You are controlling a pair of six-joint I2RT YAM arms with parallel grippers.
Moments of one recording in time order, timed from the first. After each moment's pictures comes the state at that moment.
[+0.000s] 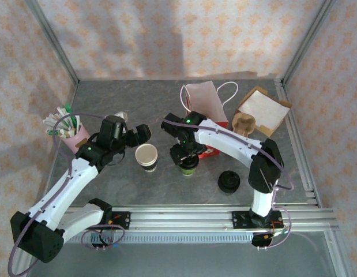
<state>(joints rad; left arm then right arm) -0.35 0.99 0.87 -0.58 0.00 -0.70 0.92 1.83 1.66 -1.33 0.06 0.43</state>
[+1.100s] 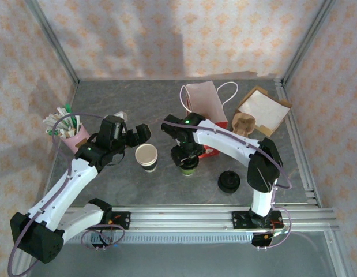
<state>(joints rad) -0.35 0.99 0.87 -0.58 0.00 -0.70 0.91 1.84 1.64 -1.32 0.03 0.41</state>
